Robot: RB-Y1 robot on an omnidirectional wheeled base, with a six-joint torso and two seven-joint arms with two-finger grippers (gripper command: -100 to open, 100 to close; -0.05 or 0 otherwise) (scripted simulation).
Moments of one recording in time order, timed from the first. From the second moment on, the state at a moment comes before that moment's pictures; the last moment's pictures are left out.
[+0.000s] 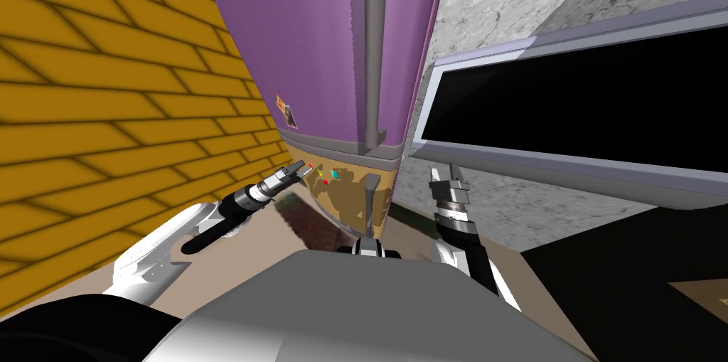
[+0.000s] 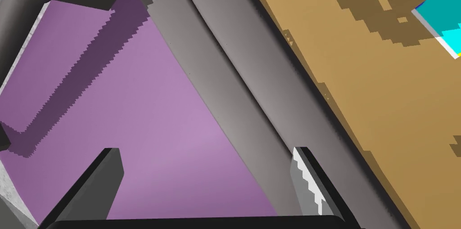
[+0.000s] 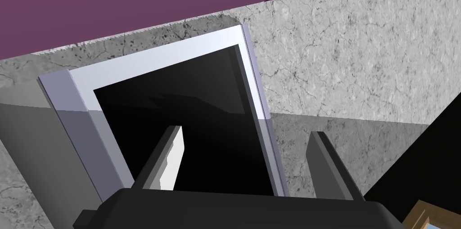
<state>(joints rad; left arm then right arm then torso) 0.45 0.79 0.42 -2.11 -0.50 -0.77 0.88 0.49 0.00 0.01 -2.29 0.01 -0.43 -0.16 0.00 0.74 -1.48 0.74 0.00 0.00</state>
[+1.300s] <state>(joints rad) 0.41 1.05 0.60 -2.03 -0.60 -0.77 1.20 0.49 0.00 0.01 -2.29 0.01 -0.43 -0.16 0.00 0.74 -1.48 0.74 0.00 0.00</state>
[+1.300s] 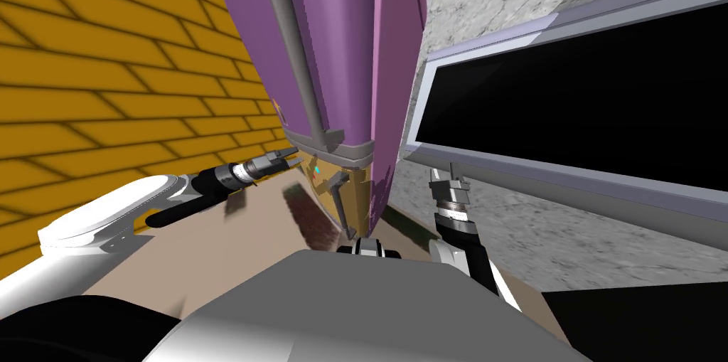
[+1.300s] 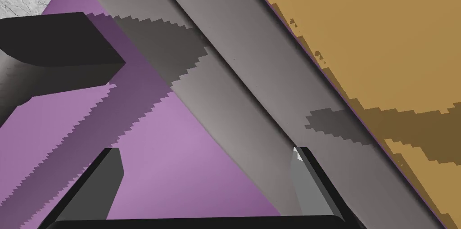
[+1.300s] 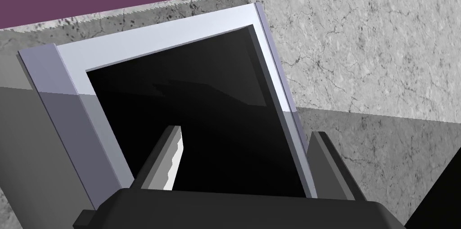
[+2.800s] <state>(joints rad) 0.38 1.25 0.73 -1.92 -0.65 -0.77 1.44 0.49 0.00 0.01 -2.29 0.01 -0.43 -0.16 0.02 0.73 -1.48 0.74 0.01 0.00</state>
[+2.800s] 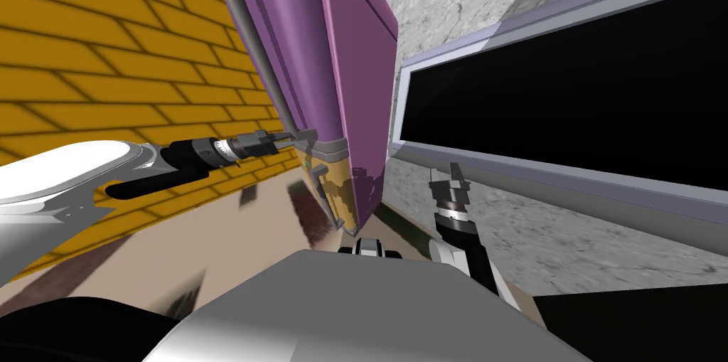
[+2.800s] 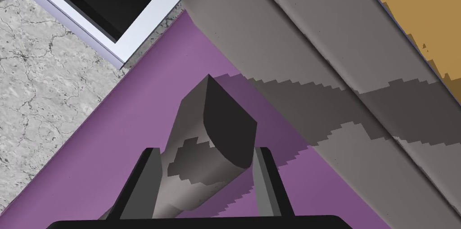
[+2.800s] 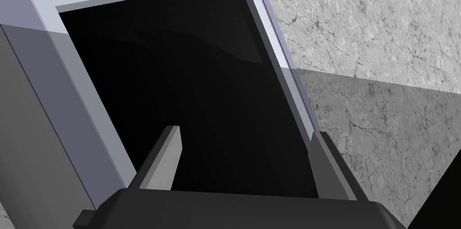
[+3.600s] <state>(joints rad) 0.36 1.28 0.72 -1.82 -0.64 -0.79 1.41 0.49 0.00 0.01 -2.29 0.01 -0.43 -0.16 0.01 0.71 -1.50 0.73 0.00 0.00</state>
